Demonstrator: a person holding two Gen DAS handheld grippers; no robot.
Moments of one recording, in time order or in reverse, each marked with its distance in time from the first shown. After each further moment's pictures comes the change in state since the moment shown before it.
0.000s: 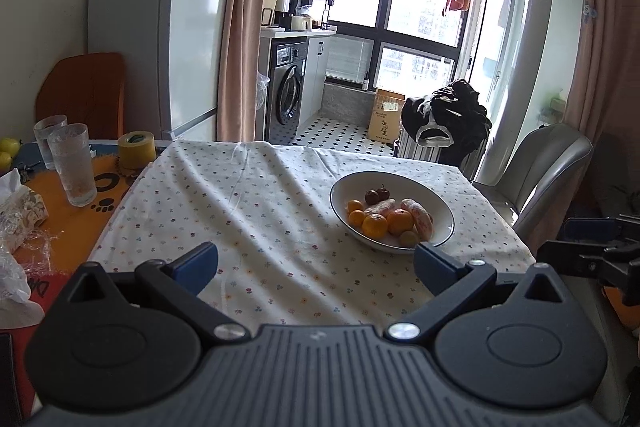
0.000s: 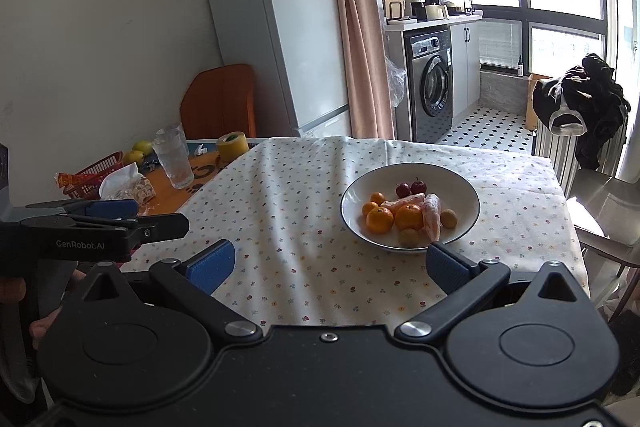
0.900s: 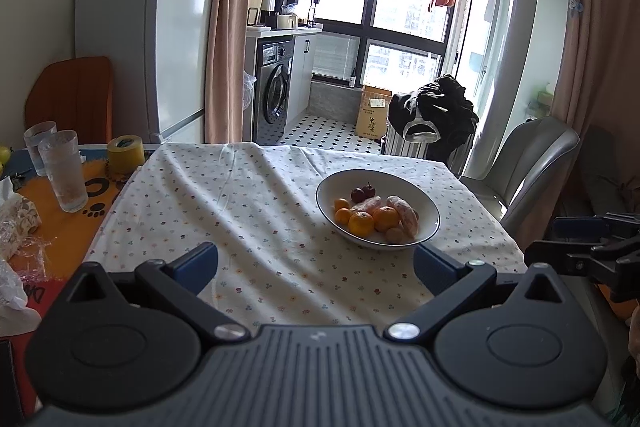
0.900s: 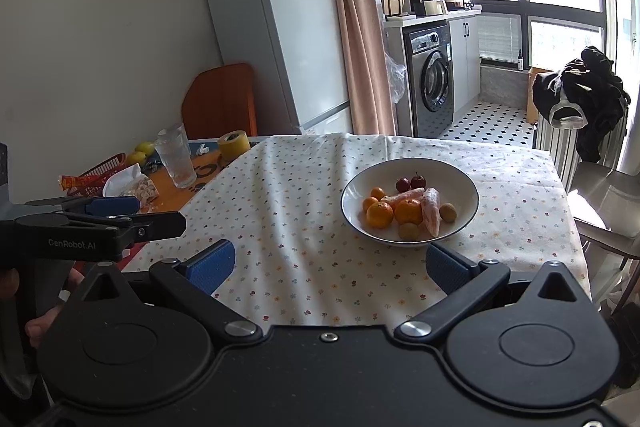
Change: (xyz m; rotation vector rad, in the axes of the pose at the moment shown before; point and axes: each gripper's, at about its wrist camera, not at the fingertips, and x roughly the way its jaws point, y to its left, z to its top) left arm -0.005 -0.004 0.003 0.020 0.004 -0.033; right arm -0.004 -0.006 -0.002 0.015 0.008 0.009
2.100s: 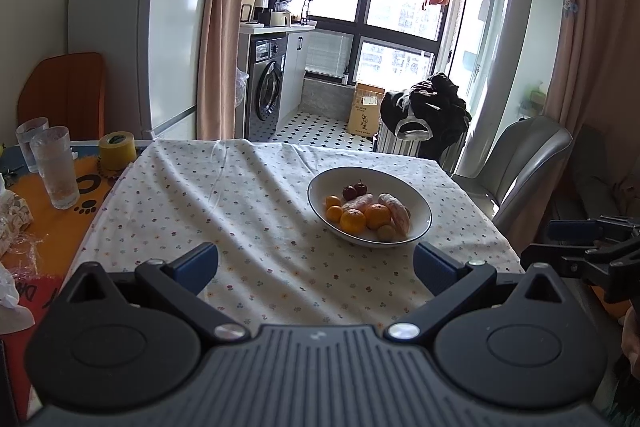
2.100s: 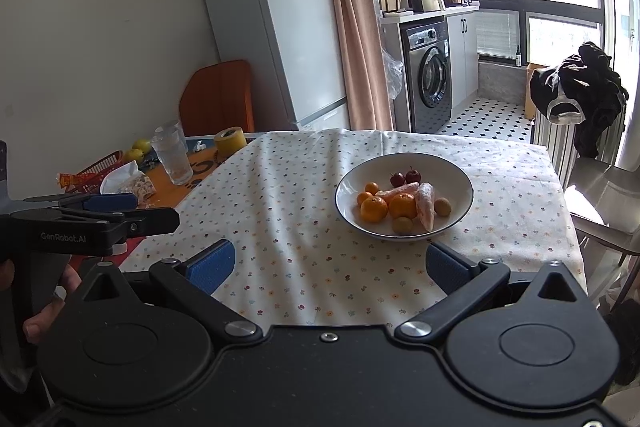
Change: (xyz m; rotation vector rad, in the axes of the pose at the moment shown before) left arm 0.002 0.003 0.001 -0.010 0.012 -0.030; right arm -0.003 -0.006 -0.001 0.005 0.011 -0.006
